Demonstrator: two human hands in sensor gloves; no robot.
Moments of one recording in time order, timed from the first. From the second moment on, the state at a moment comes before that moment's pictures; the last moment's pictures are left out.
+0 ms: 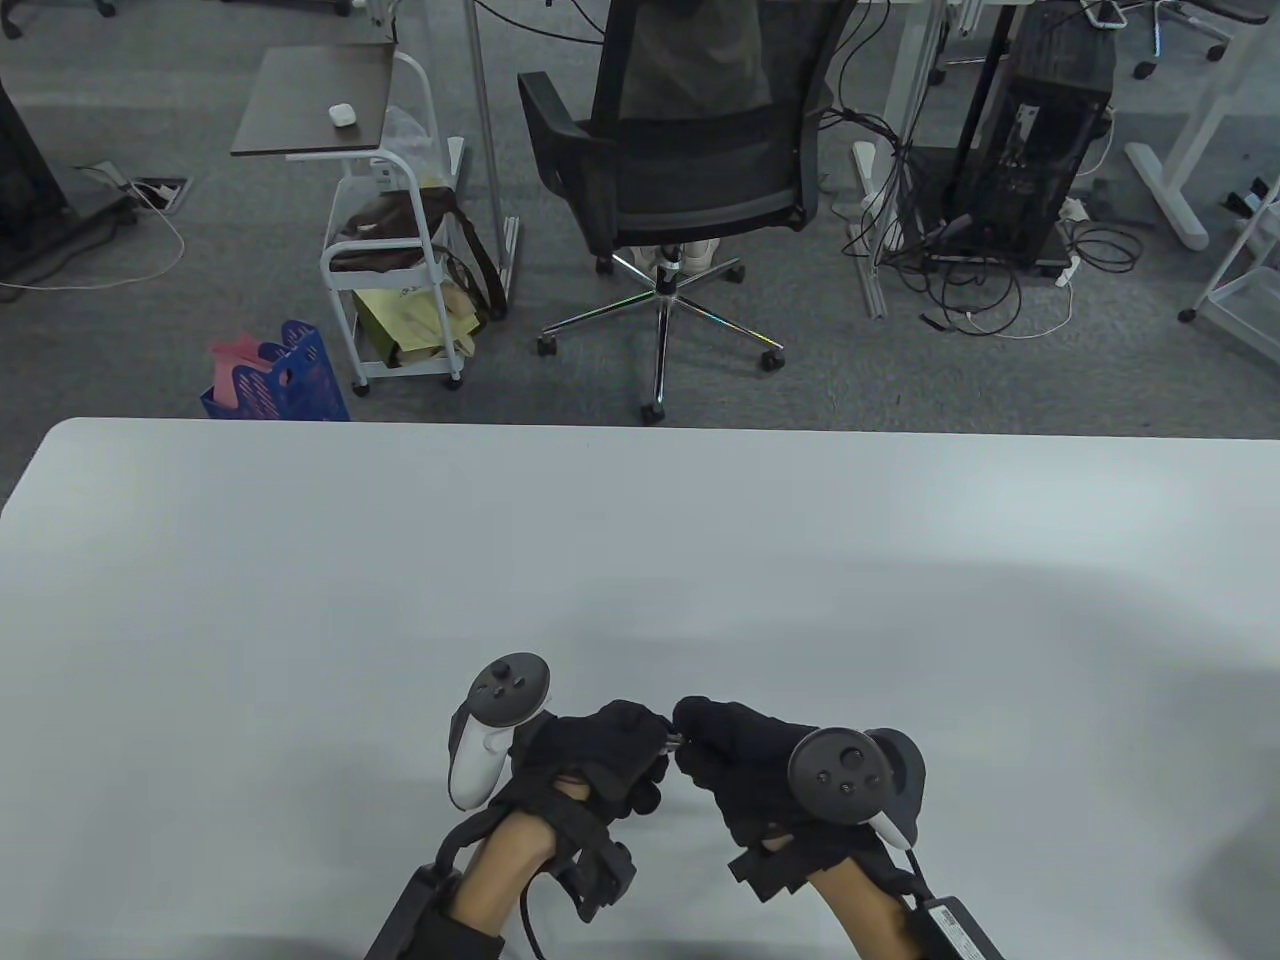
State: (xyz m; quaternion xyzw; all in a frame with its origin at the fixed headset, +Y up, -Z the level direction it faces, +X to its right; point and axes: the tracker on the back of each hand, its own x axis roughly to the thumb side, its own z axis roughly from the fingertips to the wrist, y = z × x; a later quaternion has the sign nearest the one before) left_hand -0.106 -0.726 -0.331 -0.26 -0.13 0.63 0.72; right_hand 0.118 -0.683 -0.301 0.22 -0.14 0.89 0.37
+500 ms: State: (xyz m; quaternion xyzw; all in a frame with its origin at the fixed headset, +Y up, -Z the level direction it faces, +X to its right) left_hand -0.107 -0.717 -0.326 -0.25 -0.14 0.63 0.72; right_hand 0.117 -0.679 -0.298 0.21 -0.14 0.88 0.39
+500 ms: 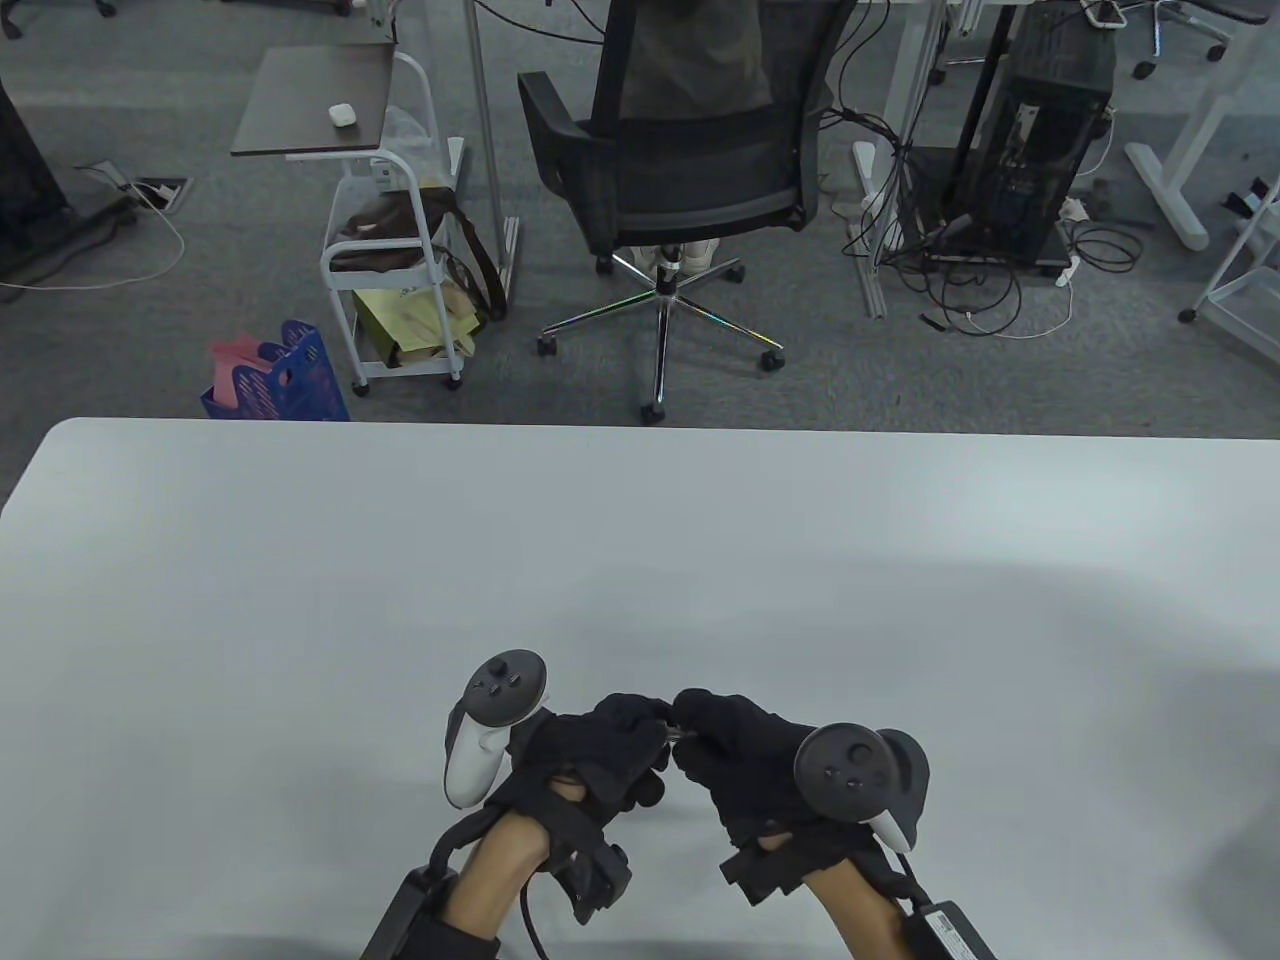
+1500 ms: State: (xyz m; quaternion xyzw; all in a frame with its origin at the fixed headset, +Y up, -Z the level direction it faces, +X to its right) left_hand -0.108 -0.712 -0.328 -0.22 -0.15 0.62 0.74; right_hand 0.118 -0.684 -0.301 0.19 -0.12 0.88 0.41
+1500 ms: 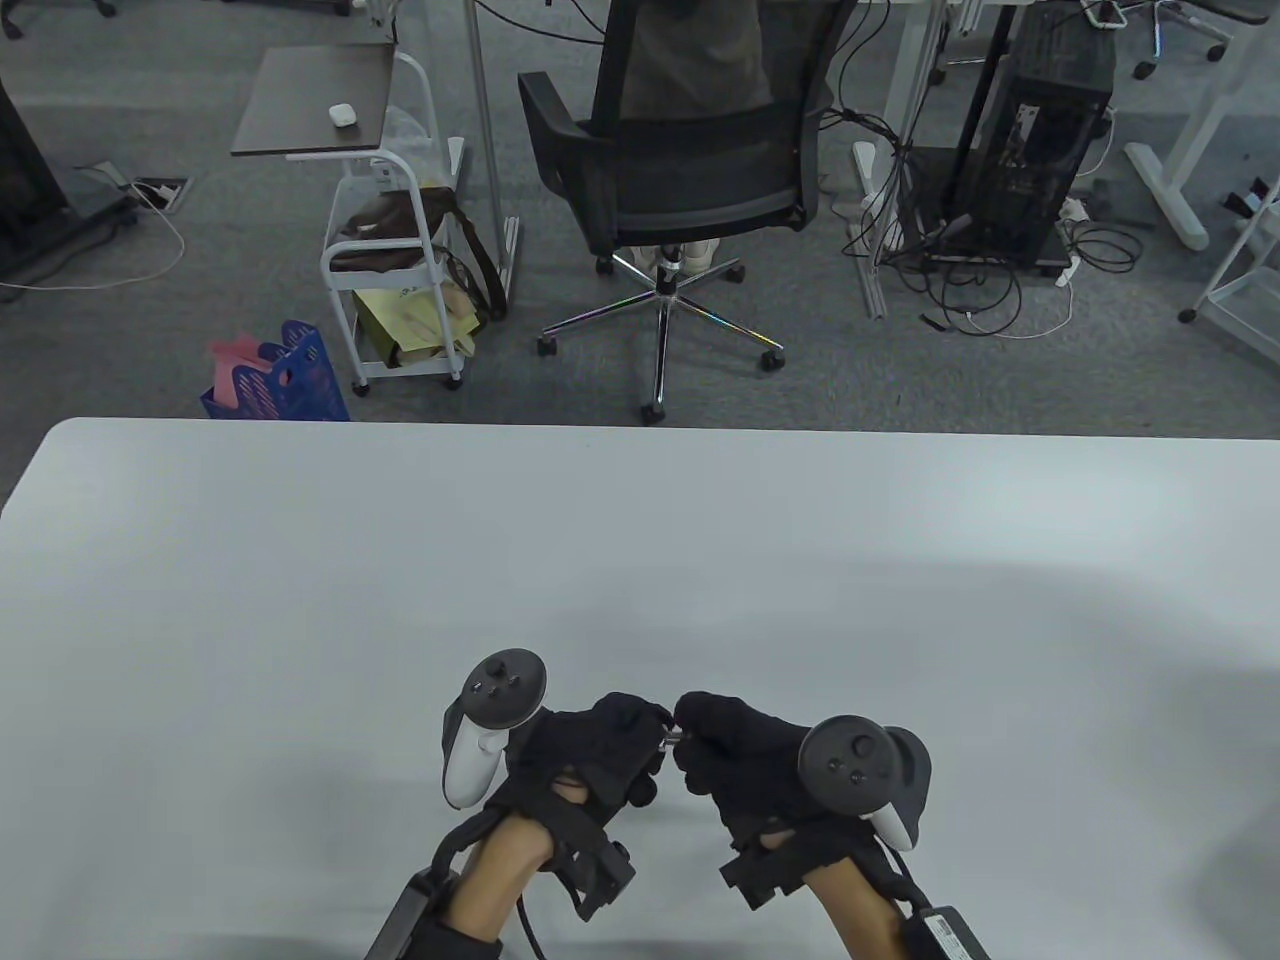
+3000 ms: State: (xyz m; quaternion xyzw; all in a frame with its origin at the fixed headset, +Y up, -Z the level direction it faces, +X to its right) left_hand -0.109 -0.714 -0.326 -0.22 -0.13 0.61 0.75; right_hand 0.114 -0.684 -0.296 0.22 -0.15 0.90 0.35
